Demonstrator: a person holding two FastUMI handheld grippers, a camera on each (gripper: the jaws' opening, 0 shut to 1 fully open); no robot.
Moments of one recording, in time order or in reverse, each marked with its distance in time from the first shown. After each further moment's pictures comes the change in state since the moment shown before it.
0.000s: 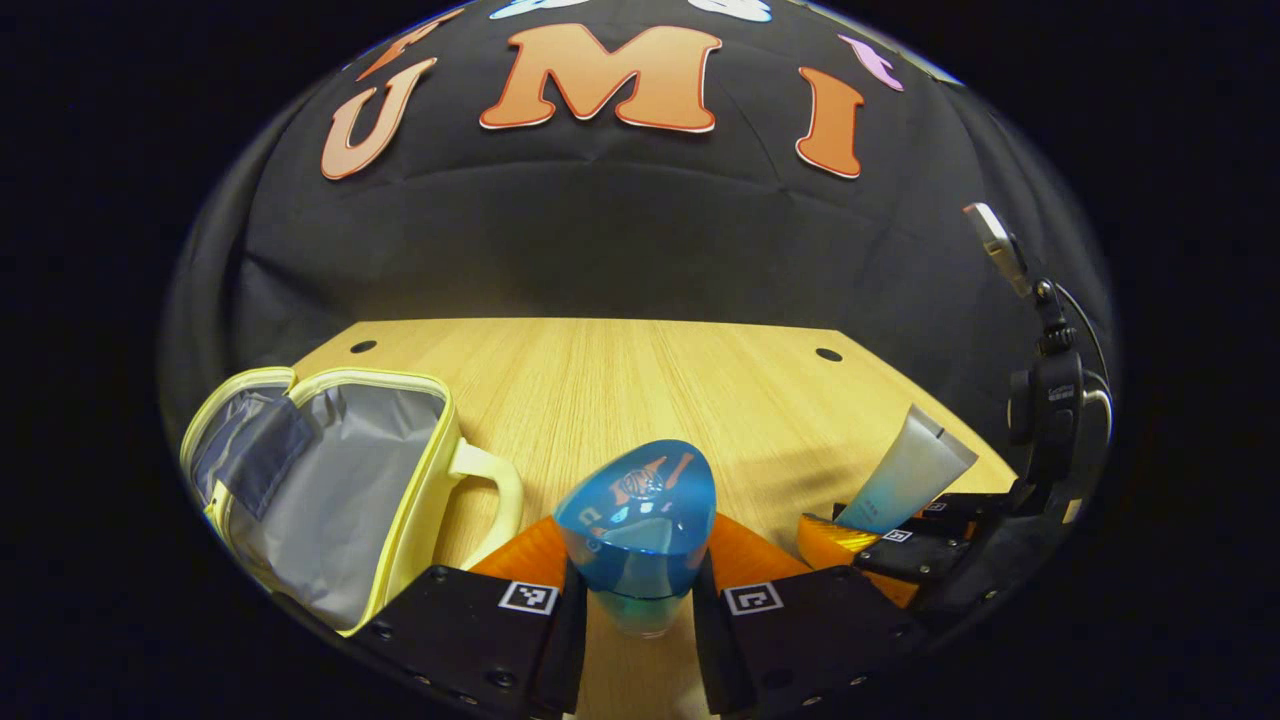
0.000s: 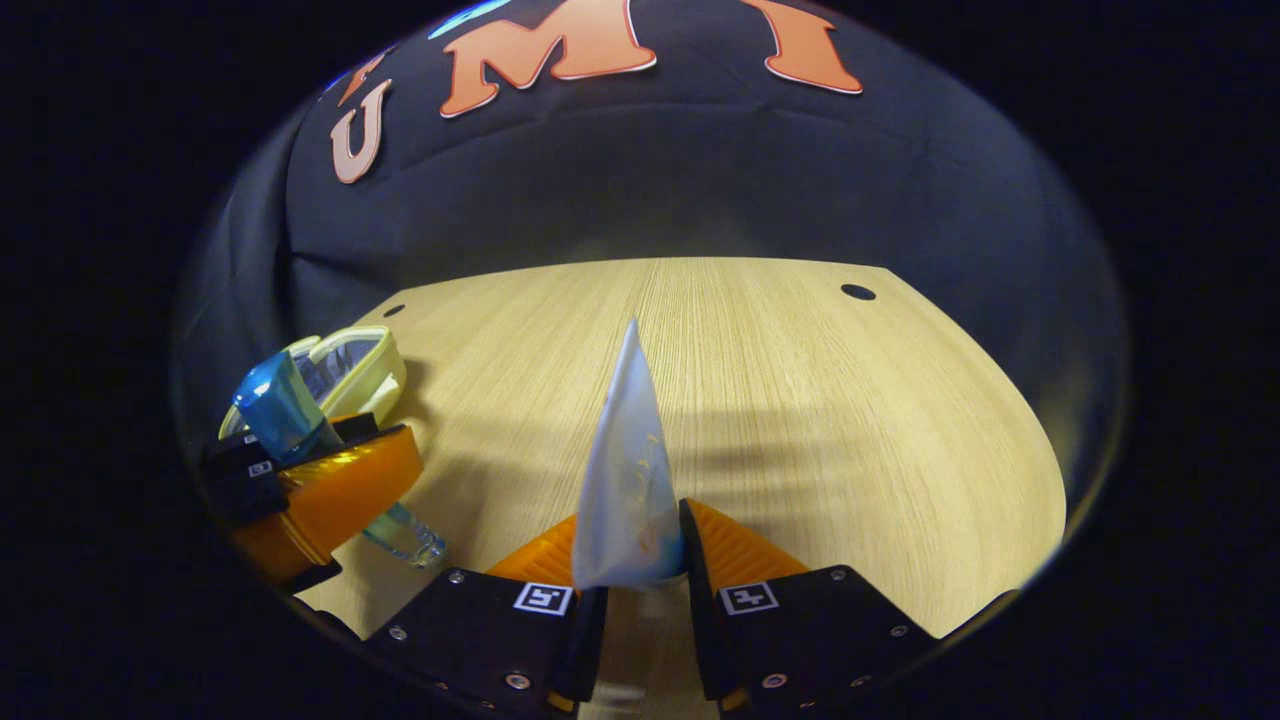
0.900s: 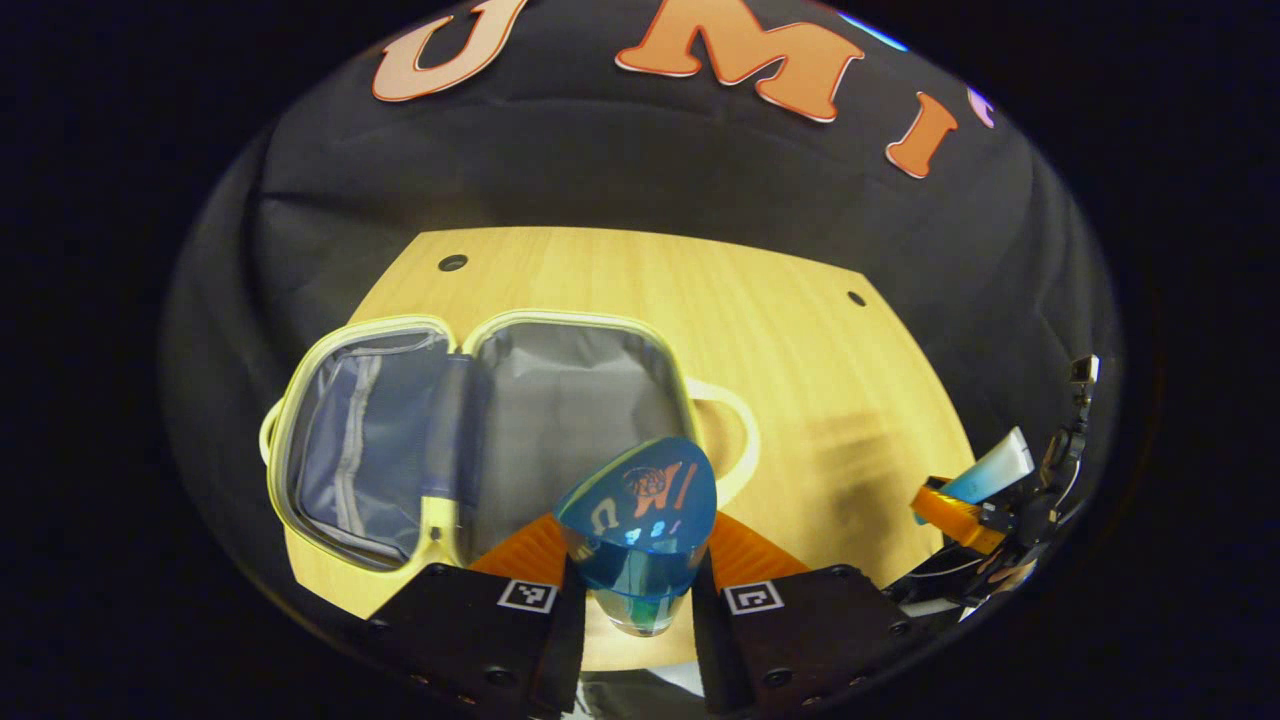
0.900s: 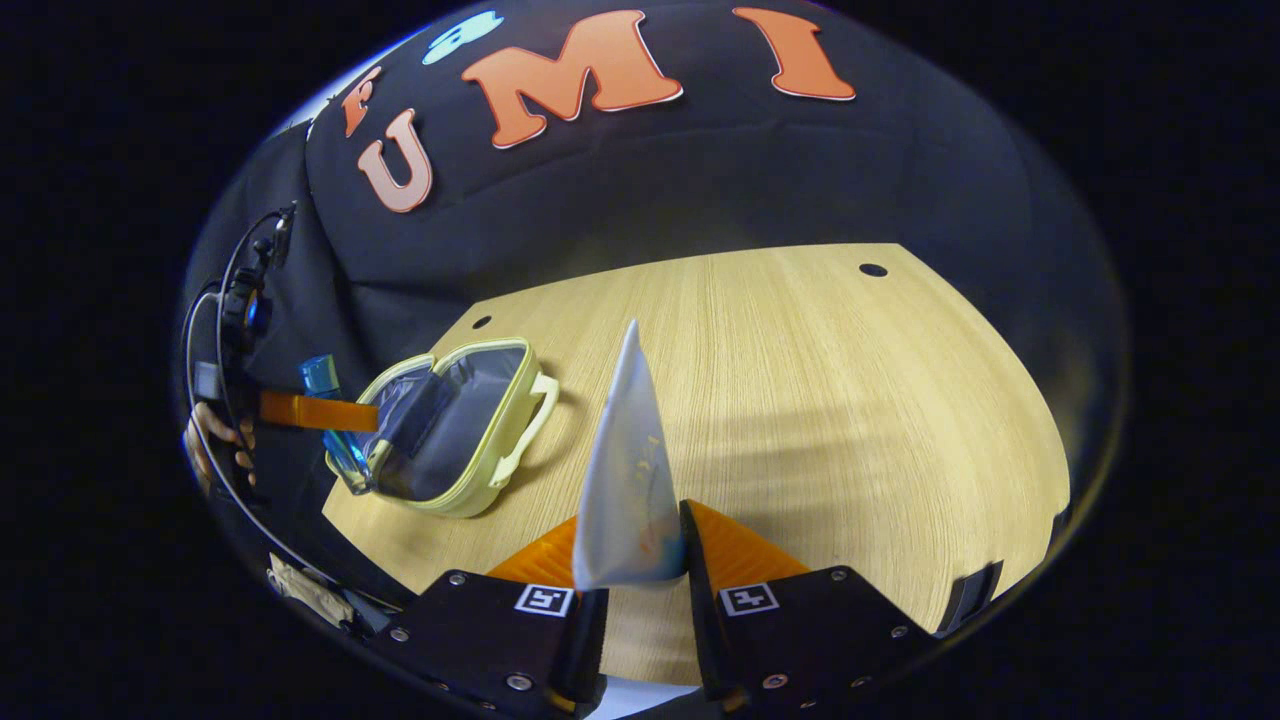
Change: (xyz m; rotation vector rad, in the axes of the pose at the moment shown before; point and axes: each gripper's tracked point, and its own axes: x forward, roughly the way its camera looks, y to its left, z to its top) left arm -0.121 0.208 0.033 -0.030 0.476 -0.009; right arm -0.124 0.073 -0.007 0.096 0.102 0.150
